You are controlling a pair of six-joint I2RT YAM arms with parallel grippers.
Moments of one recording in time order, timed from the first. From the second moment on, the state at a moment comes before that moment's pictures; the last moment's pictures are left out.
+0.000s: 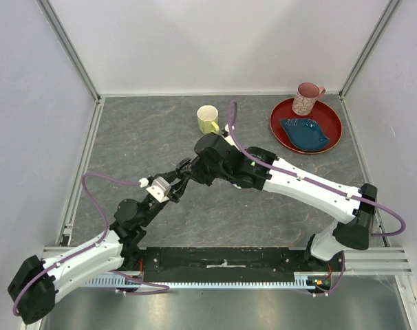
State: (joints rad) left arm -0.80 0.66 0.14 0.84 -0.03 0.19; right arm 1.11 1.57 1.61 -0.75 0.24 1.61
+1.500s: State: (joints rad) left arm -0.80 0.42 0.22 0.67 0.11 0.02; right arm 1.11 1.19 1.34 -0.29 0.26 0.87
